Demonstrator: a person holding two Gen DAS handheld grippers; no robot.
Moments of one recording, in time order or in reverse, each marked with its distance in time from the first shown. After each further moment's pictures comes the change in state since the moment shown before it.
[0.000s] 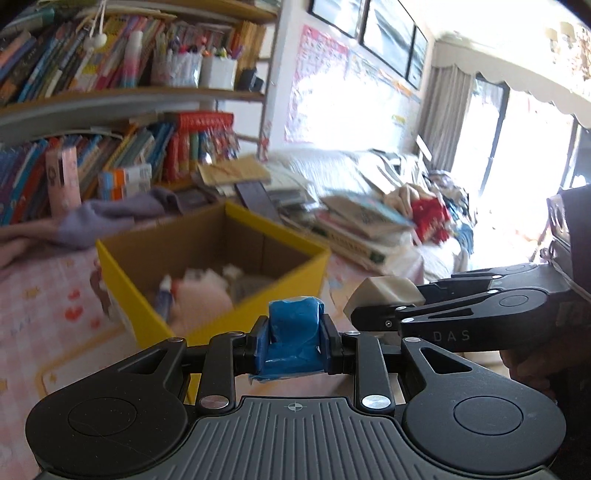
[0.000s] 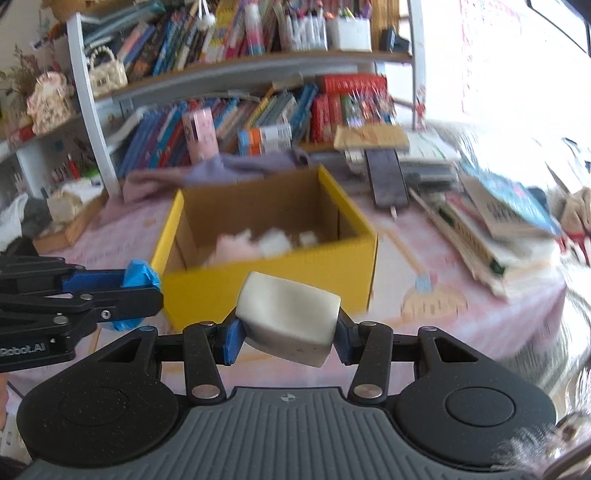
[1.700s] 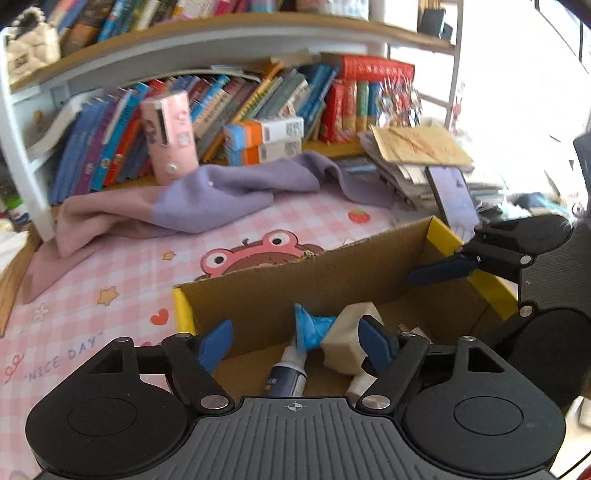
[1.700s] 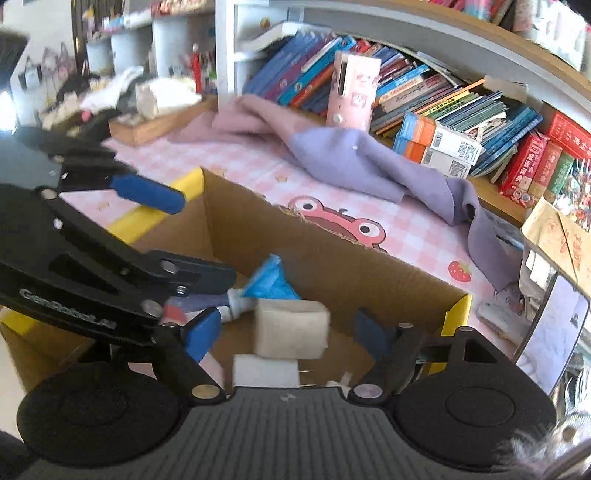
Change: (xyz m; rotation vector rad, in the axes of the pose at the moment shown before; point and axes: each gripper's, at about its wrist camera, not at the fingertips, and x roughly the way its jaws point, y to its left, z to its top) left arm 0.158 0.091 0.076 -0.194 0.175 0.514; right arm 0.248 -0.014 0.128 -0.580 0.186 0.479
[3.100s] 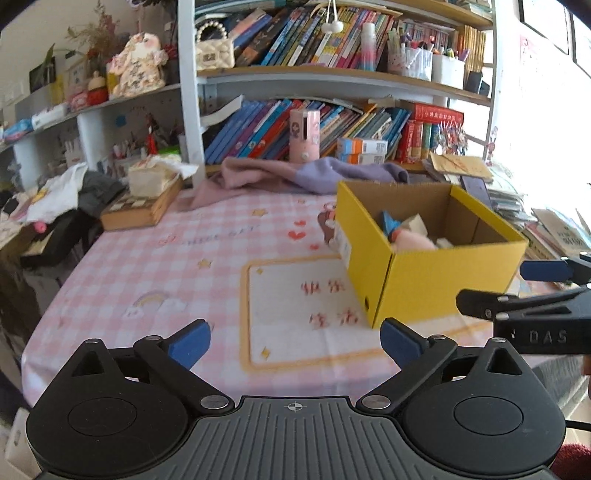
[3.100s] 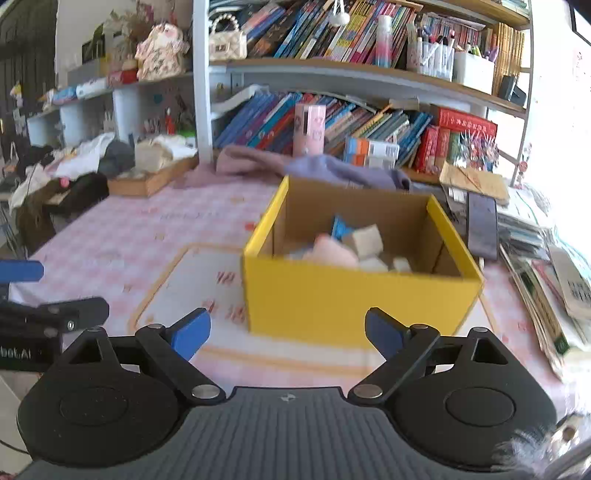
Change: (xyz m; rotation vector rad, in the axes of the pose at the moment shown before) left arm -0.226 0.047 -0.200 -0.156 -0.105 0.189; right arm -0.137 0.242 -0.098 0.267 -0.167 -0.303
